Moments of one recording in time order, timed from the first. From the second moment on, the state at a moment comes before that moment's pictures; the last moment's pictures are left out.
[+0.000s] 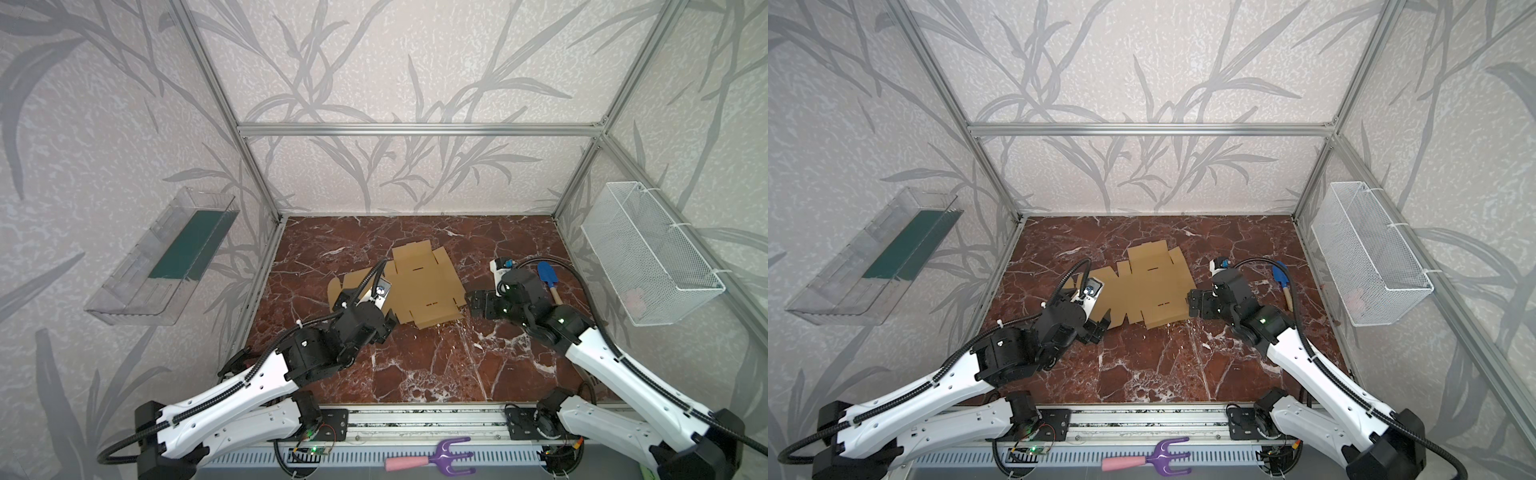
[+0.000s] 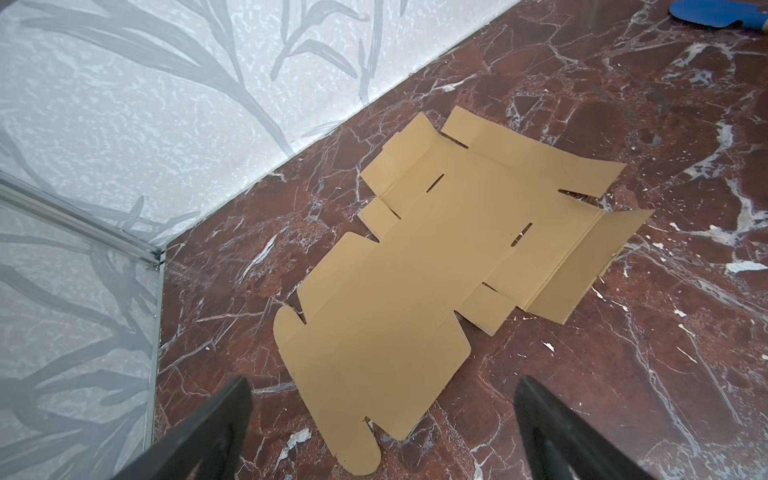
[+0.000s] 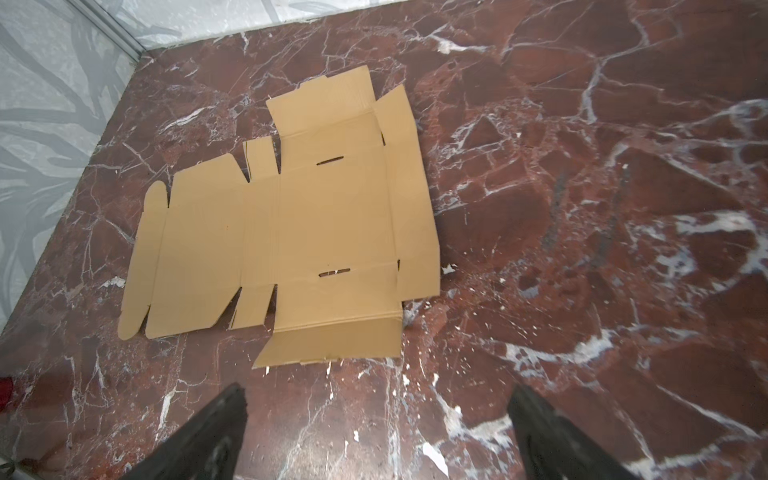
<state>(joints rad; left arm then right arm) -1.00 0.87 0.86 -0.64 -0.65 -0.09 0.55 1.06 0.87 -0.55 0.06 0.46</state>
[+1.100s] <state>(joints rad) -1.00 0.86 0.84 -0.54 -0.71 -0.07 0.31 1.89 1.18 -0.24 -0.29 0.22</state>
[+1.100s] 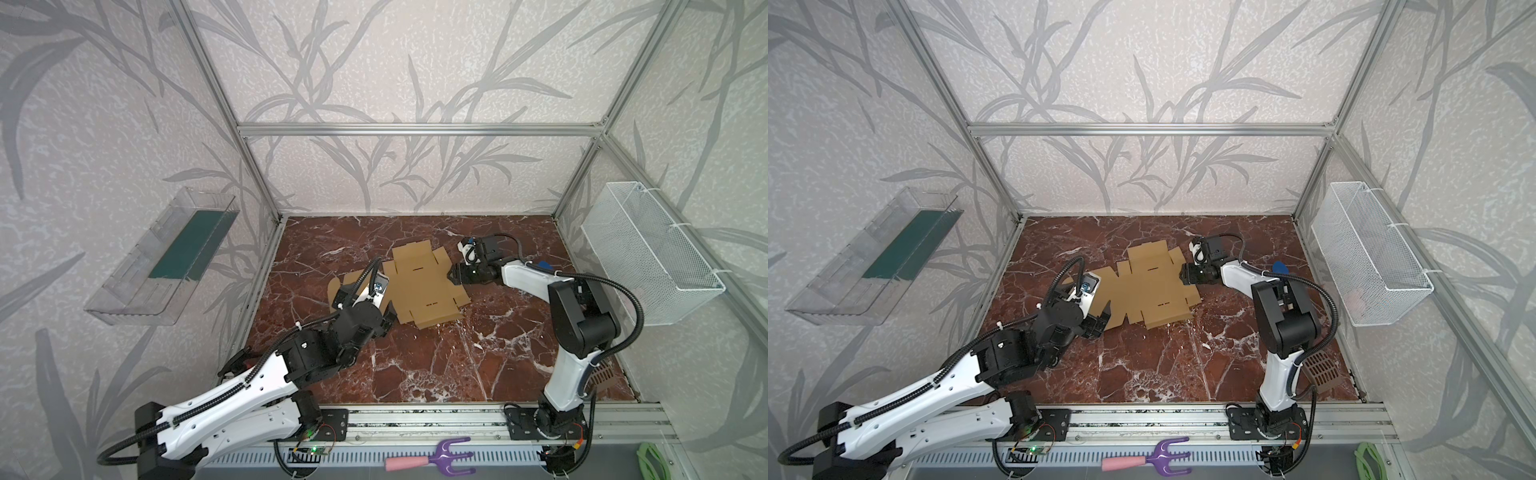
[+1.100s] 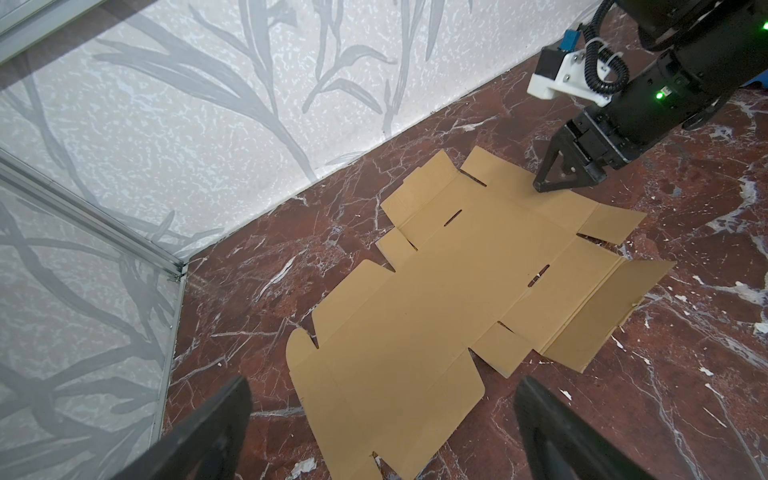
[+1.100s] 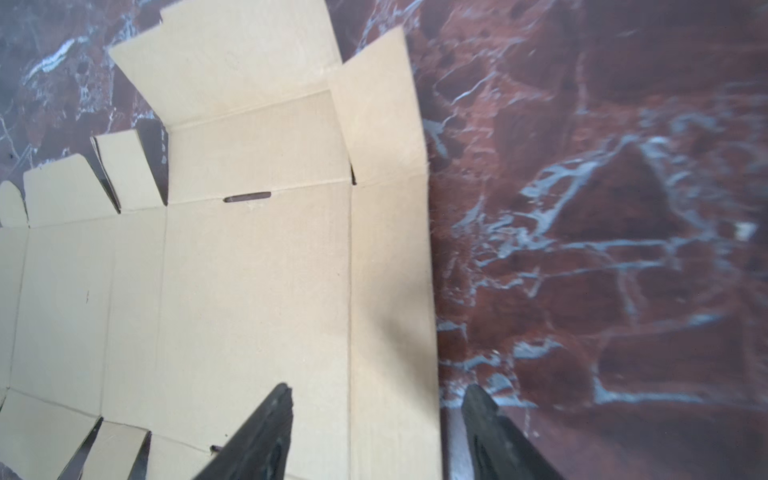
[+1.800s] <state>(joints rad) -1.00 0.85 0.82 -0.52 -0.70 -0.05 0.30 1.97 1.20 -0.20 -0.37 0.20</state>
